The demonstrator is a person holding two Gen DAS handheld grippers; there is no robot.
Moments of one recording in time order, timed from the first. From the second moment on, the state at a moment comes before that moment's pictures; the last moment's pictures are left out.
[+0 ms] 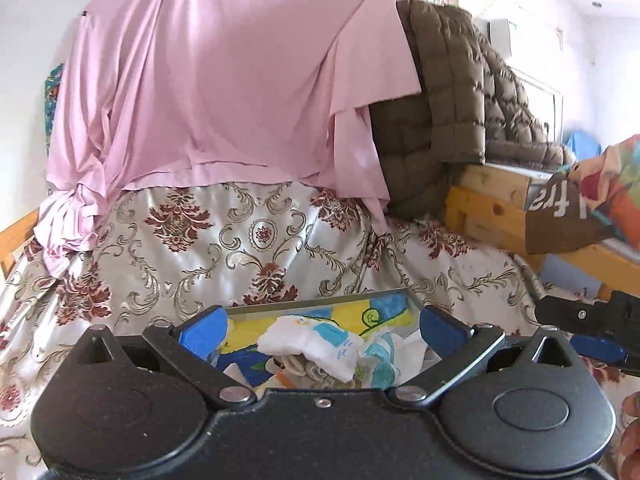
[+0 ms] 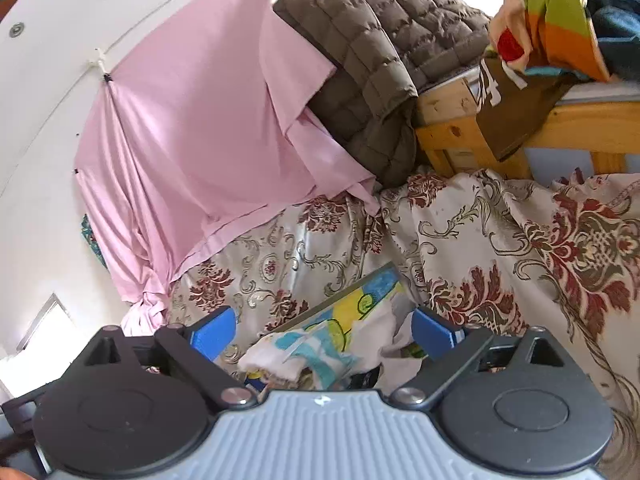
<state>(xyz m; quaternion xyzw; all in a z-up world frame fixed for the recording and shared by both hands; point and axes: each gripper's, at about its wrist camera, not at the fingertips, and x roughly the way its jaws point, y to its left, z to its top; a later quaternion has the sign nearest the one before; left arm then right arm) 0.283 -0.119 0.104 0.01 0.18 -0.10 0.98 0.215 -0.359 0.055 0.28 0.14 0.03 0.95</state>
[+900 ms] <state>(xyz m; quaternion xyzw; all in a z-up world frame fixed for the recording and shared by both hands) 0.127 -0.050 0.071 -0.06 0.17 -0.05 0.98 0.094 -0.292 0.038 0.18 0.15 0.03 0.97</state>
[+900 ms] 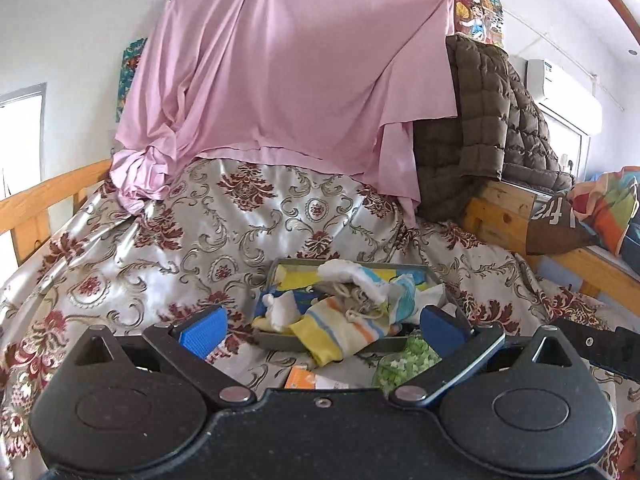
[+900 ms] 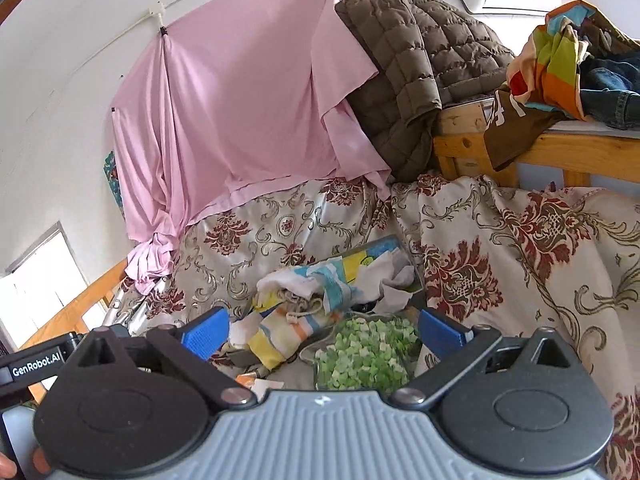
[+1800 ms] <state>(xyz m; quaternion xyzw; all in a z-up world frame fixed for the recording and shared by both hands) 0.072 -0.006 -0.016 -0.07 0.22 0.01 0.97 0.057 -0.231 -0.011 0.06 0.20 -0.02 0.98</state>
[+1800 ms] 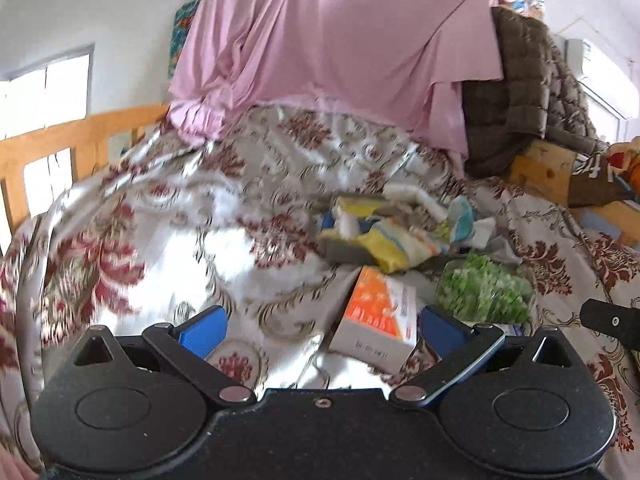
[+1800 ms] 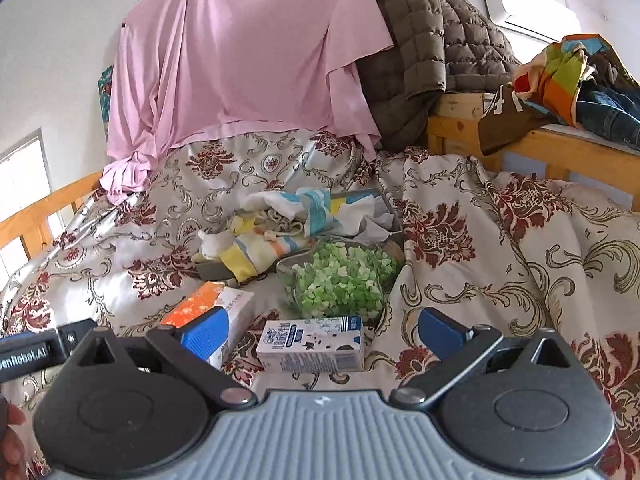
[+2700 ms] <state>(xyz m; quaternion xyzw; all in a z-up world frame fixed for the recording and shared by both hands) 0.070 -0.016 -0.029 -0.03 0.23 0.02 0.97 0.071 -0.223 -0.031 0.02 0.22 -0.04 0.97</state>
